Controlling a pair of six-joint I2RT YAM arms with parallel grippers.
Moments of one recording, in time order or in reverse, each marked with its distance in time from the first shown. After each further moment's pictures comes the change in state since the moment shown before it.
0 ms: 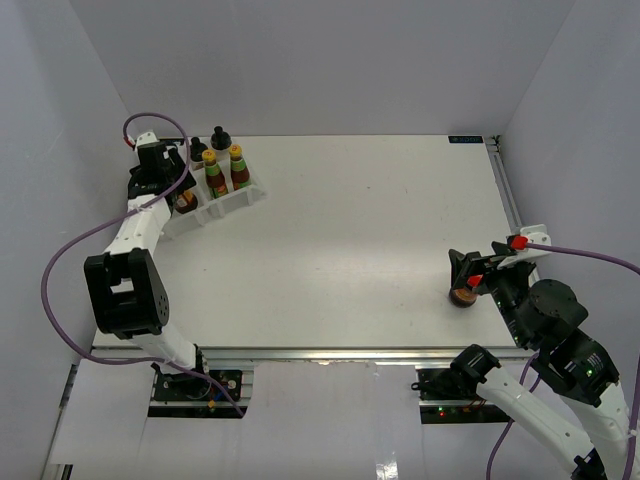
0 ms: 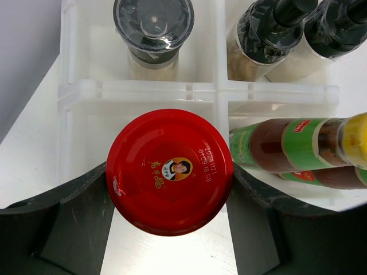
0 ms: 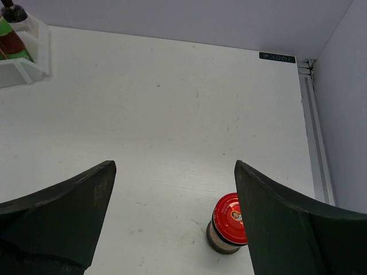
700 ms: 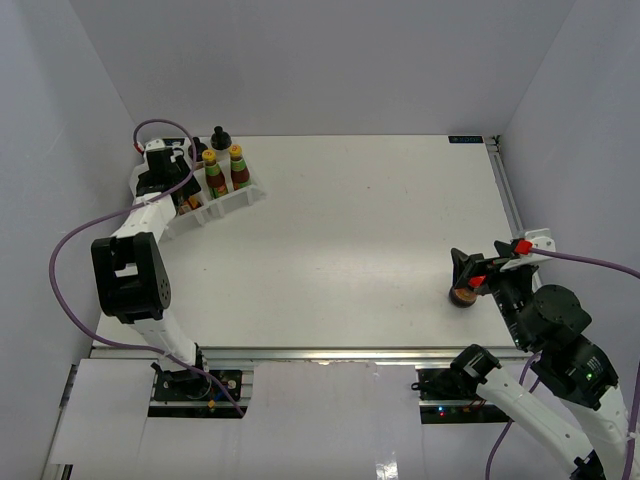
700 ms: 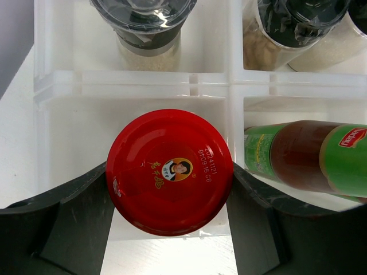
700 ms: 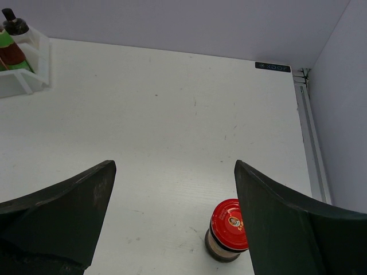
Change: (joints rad) left arm 0.000 0.114 -0.001 0.044 0.001 0.005; right arm 0.005 -0.029 -0.026 0.046 0.016 -0.022
